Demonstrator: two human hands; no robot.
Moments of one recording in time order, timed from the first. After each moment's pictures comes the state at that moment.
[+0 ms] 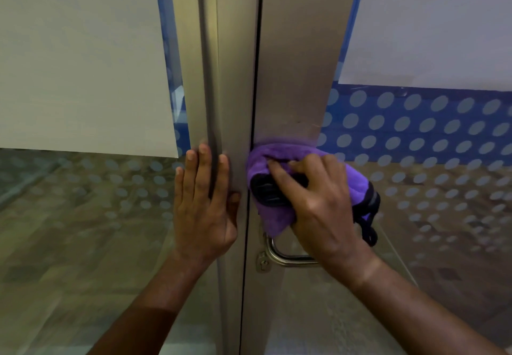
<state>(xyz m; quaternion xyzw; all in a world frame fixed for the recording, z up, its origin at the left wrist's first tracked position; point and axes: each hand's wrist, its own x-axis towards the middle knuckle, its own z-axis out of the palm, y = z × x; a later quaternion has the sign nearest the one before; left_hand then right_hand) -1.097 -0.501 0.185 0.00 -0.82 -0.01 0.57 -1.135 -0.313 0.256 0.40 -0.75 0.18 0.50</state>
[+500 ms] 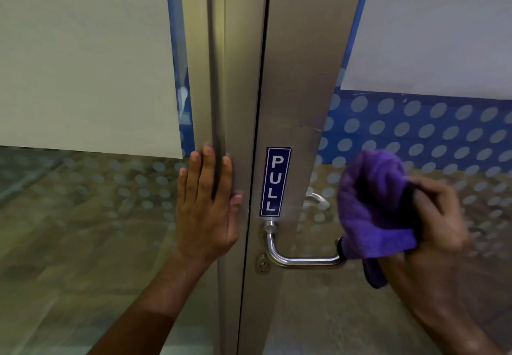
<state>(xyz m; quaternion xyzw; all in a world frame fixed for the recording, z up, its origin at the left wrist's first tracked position) -1.096 -0.501 0.187 0.00 -0.82 0.00 0.57 -1.125 -0.215 0.244 0.28 -0.76 0.39 0.44</state>
